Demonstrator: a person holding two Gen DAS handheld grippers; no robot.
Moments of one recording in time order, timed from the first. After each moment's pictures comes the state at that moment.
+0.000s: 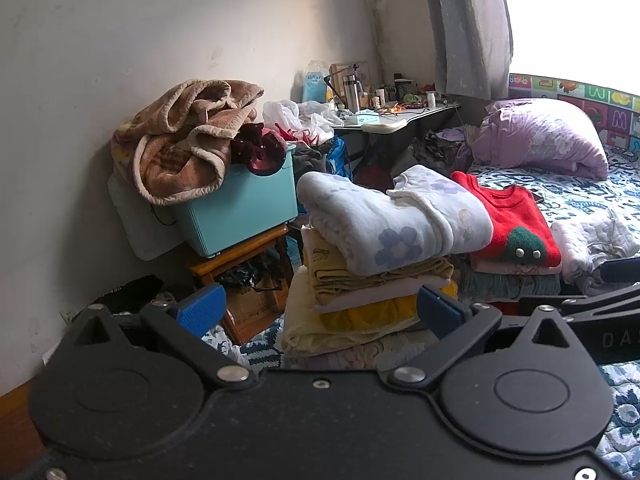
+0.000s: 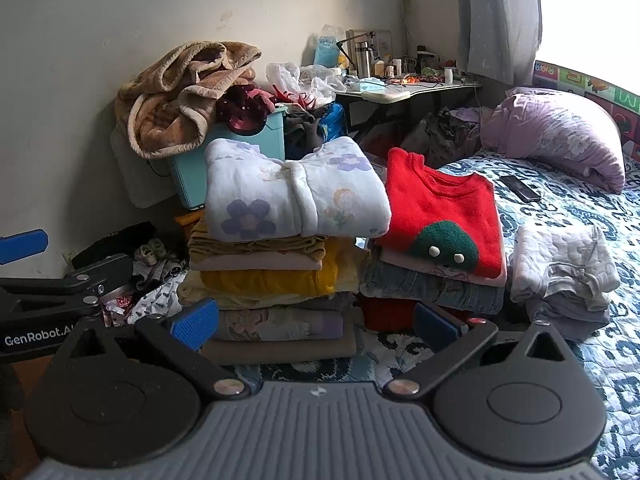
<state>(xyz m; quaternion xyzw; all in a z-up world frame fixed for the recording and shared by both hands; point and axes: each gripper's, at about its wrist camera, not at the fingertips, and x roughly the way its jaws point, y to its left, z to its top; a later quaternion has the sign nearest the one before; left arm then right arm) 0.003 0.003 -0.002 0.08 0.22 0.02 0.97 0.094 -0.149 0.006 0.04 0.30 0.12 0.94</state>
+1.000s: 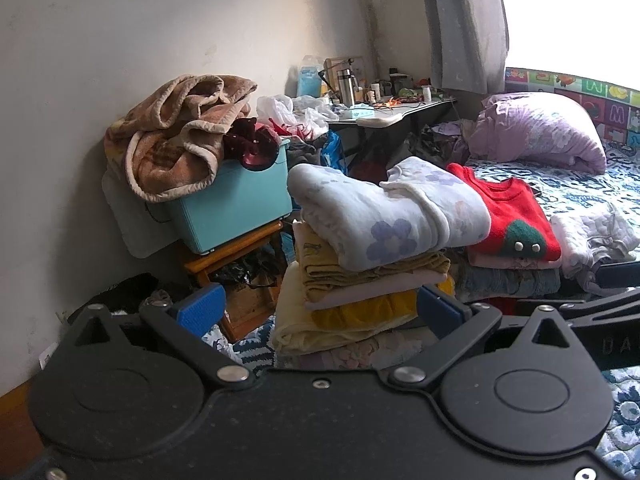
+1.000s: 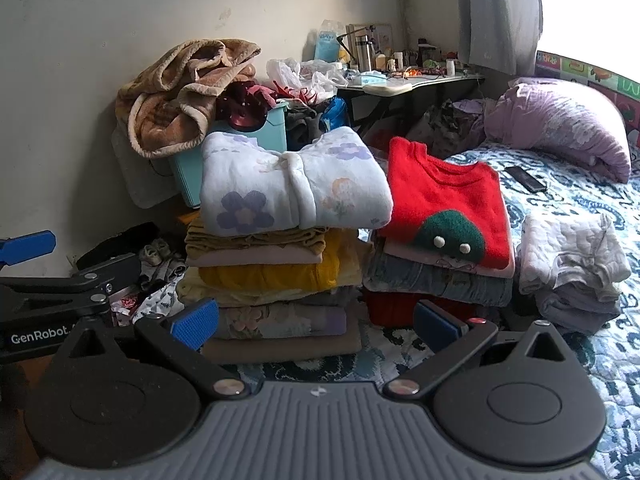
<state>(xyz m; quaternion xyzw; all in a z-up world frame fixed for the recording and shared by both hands) 0.013 0.000 -0.012 0.08 0.23 0.00 0.97 0.103 -0.154 -0.009 0.06 0.31 0.12 0.94</state>
